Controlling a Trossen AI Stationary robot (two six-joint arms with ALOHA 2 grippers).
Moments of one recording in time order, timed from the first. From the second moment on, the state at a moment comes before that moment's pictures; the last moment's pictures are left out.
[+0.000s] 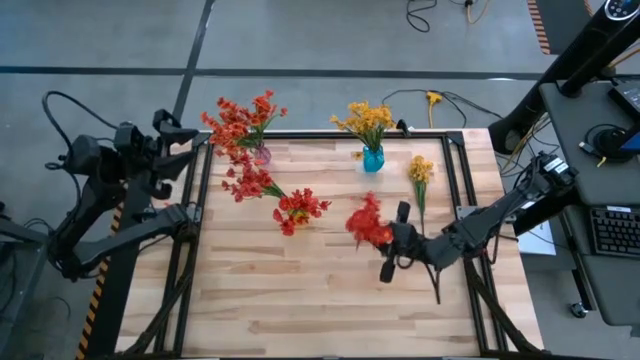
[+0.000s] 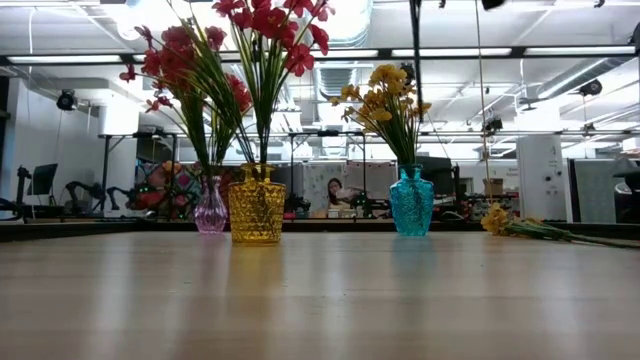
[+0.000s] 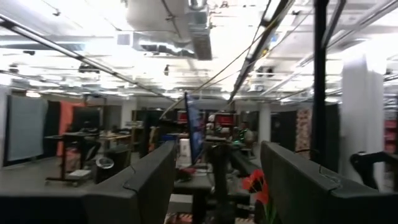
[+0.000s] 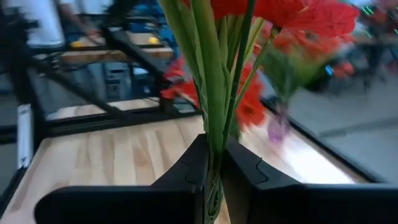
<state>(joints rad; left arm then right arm) 0.68 0.46 0.90 0.01 0.55 -0.28 0.55 1.28 0.82 0.30 0.85 0.12</state>
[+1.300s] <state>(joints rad) -0.81 0.89 1.08 -0.15 -0.87 0.10 0.48 1.29 0.72 0.70 0.33 -0.25</state>
